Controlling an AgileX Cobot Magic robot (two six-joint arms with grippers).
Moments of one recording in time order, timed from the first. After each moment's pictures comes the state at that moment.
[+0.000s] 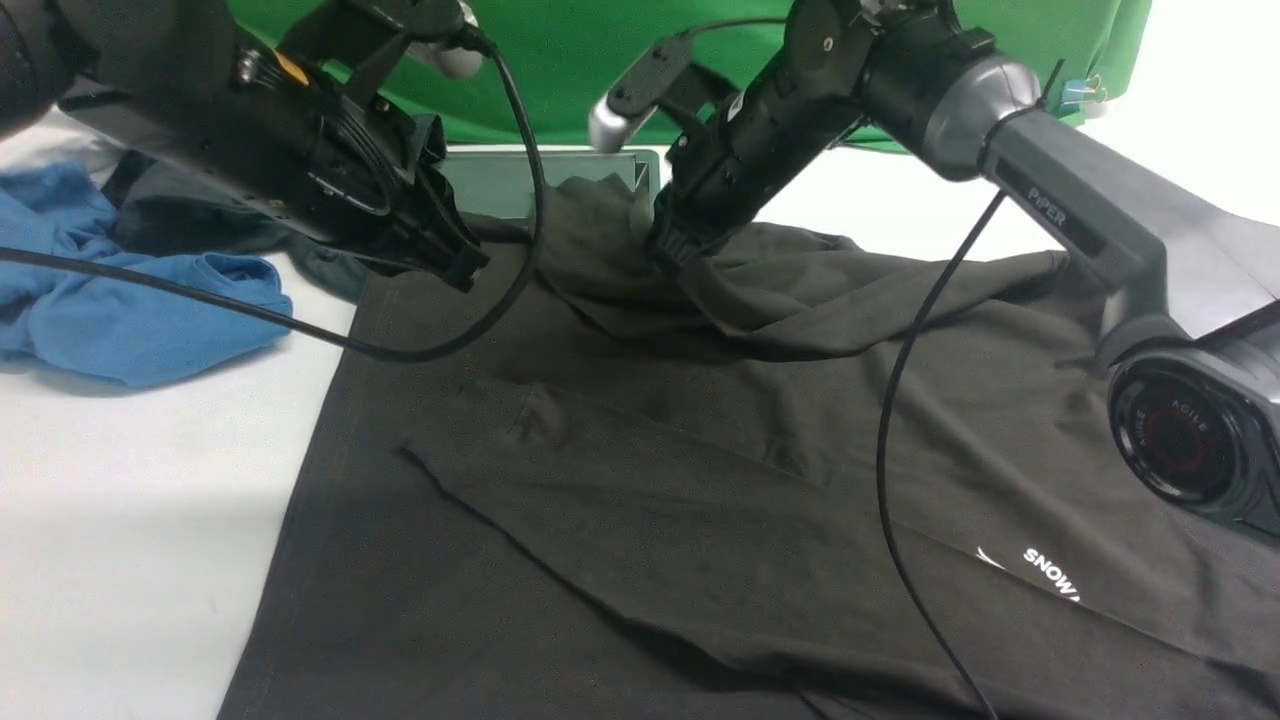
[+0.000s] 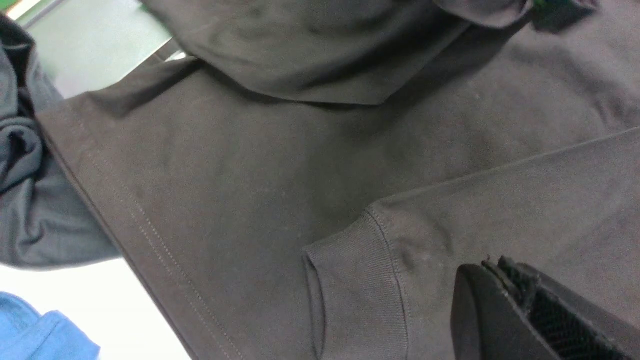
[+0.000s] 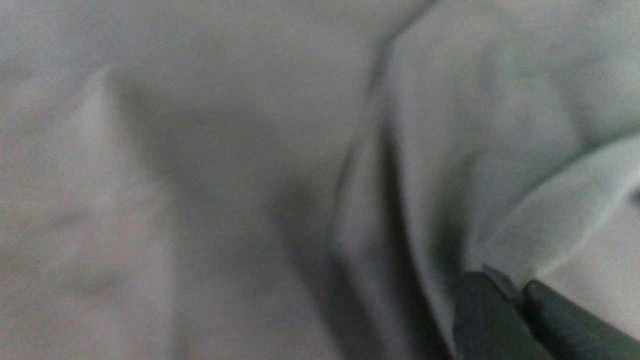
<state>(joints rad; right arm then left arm) 0.42 2.48 -2.38 0.35 1.12 -0.70 -0.22 1.56 -1.31 -0.26 0.84 0.60</state>
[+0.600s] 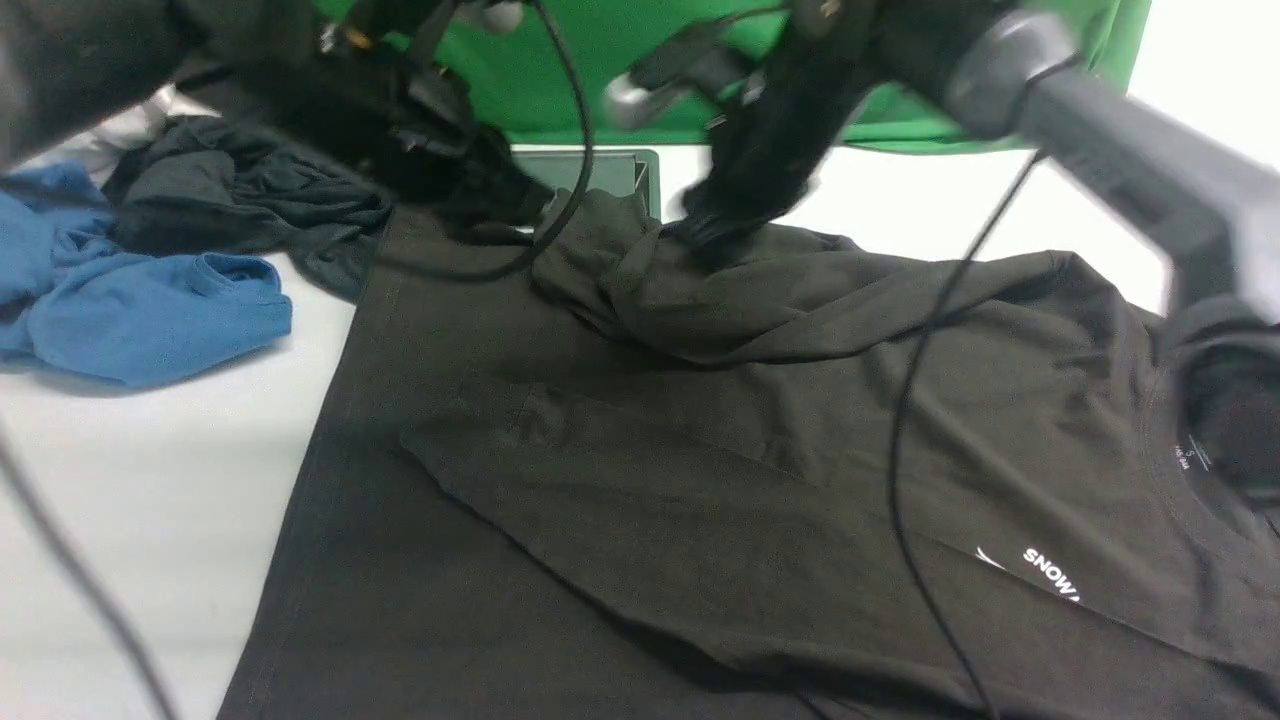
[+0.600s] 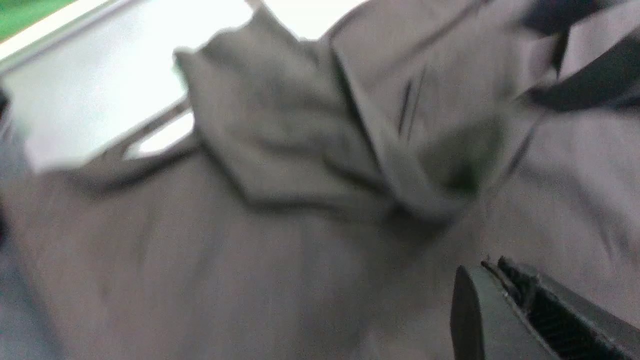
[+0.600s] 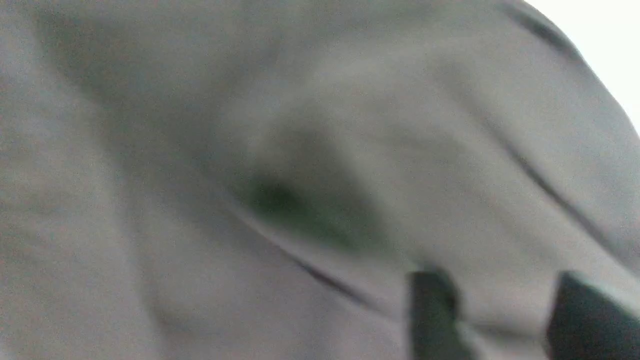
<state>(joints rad) 0.39 2.26 -2.19 0.05 1.22 -0.27 -0.22 1.80 -1.53 -0.41 0.77 0.60</state>
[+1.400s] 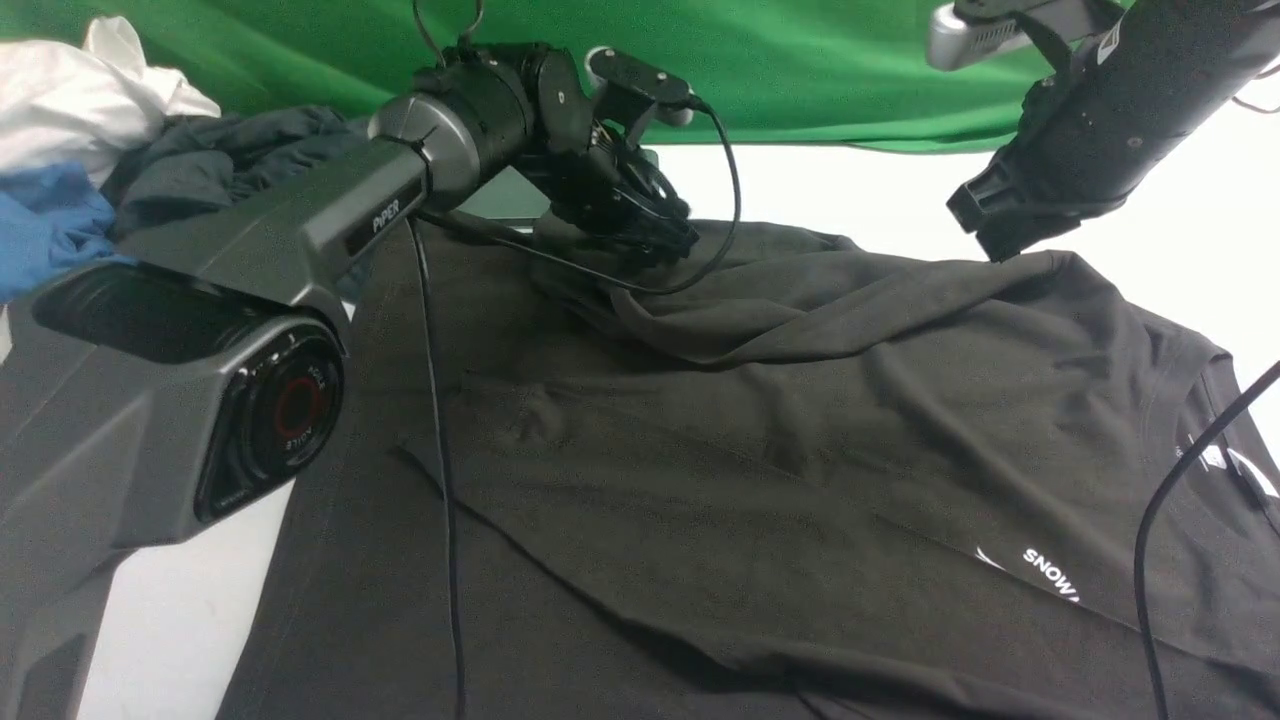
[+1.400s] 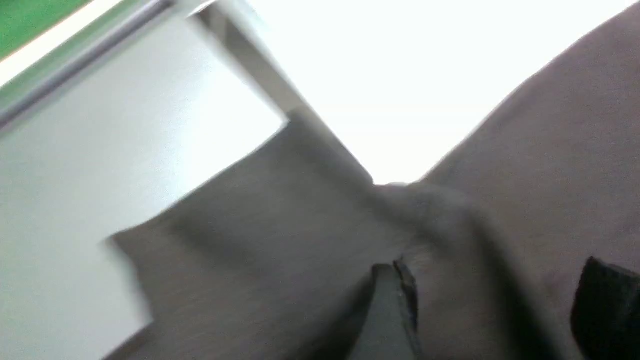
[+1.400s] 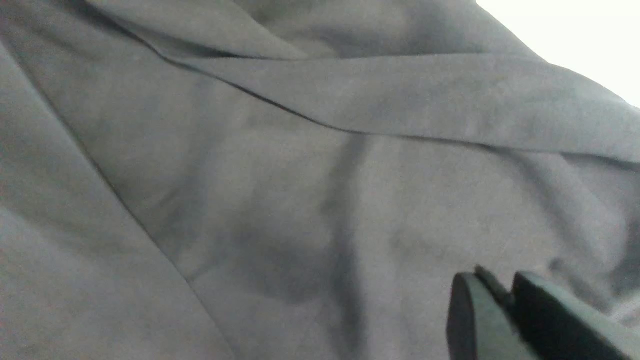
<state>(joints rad) 0.22 1.81 -1.61 0.08 1.09 -0.21 -0.32 2.47 -2.19 -0.14 0.77 0.39</state>
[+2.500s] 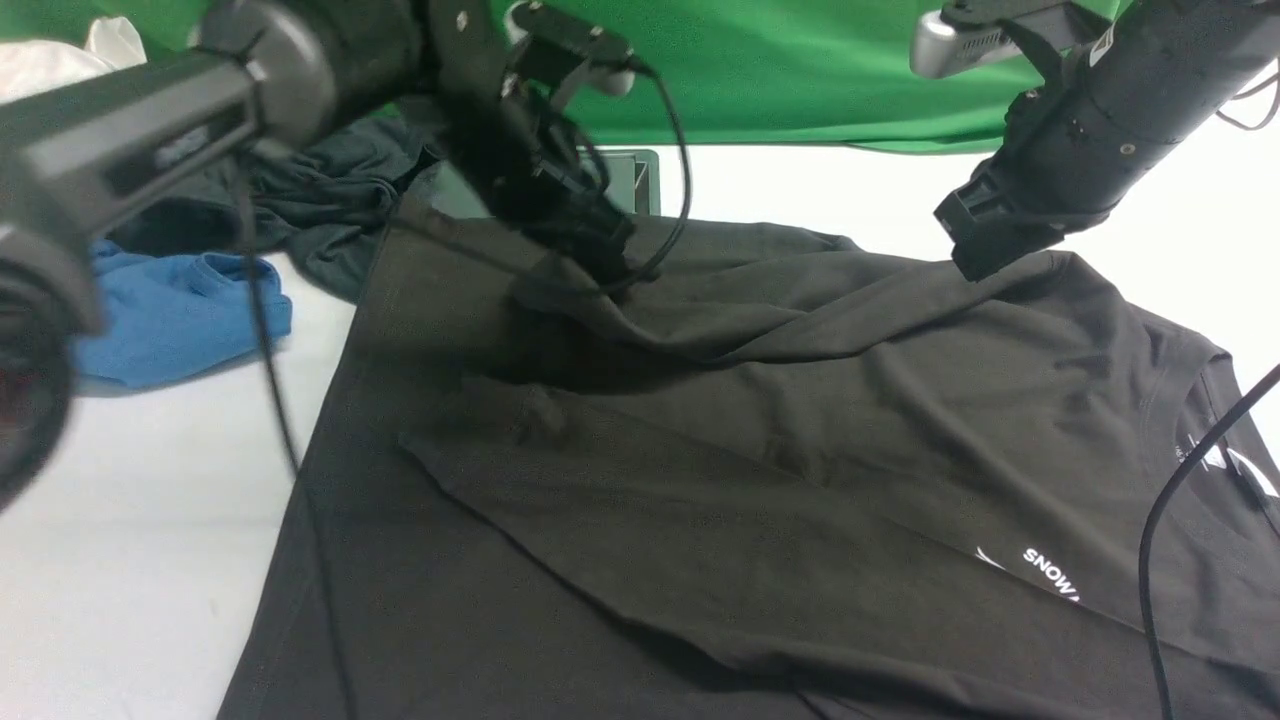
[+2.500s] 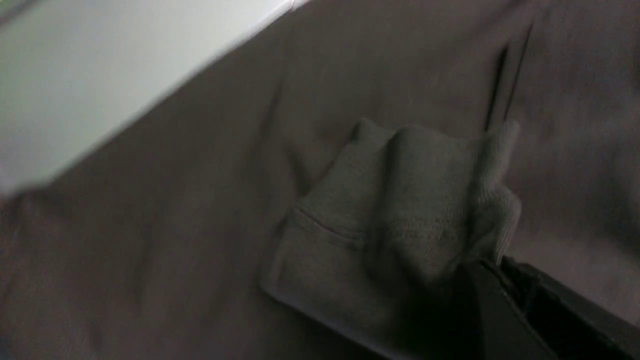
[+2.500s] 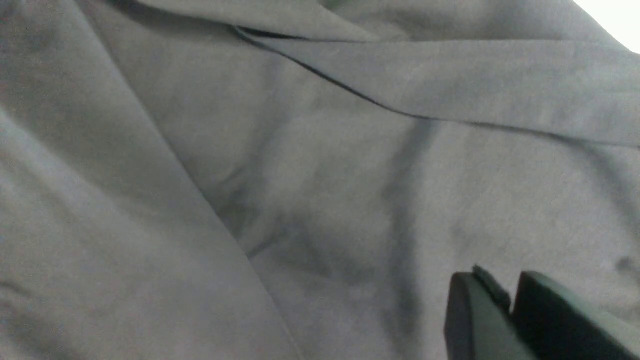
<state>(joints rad) 0.22 1.81 -1.61 0.18 1.13 -0.28 -0.31 2.02 -1.67 -0.10 0.79 0.36</state>
